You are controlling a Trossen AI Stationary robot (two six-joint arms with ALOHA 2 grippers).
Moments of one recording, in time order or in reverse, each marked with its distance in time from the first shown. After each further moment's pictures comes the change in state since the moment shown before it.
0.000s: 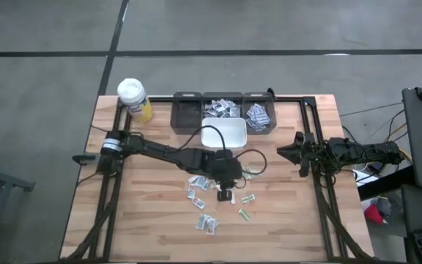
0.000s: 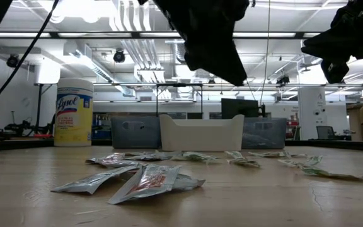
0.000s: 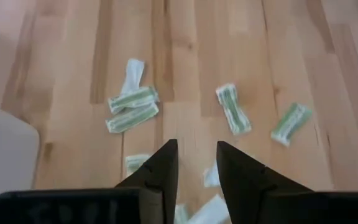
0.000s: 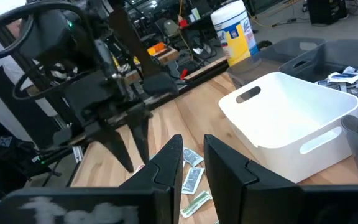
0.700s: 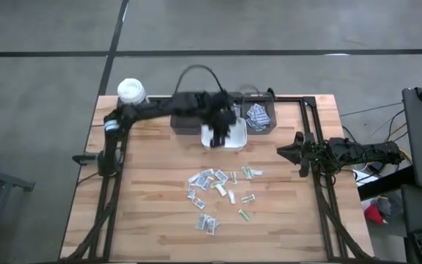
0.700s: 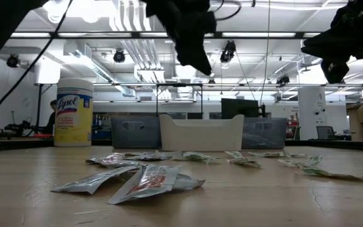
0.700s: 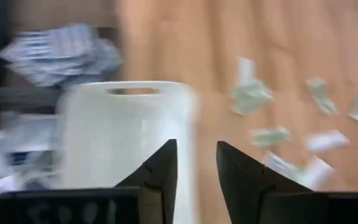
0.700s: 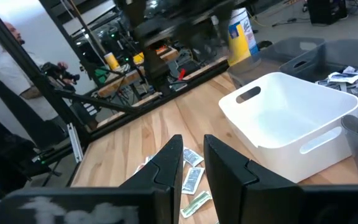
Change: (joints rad) left arm 0.418 -0.015 0.270 -0.376 0.286 0.354; right arm 0.000 0.000 0.000 0.000 0.000 0.000
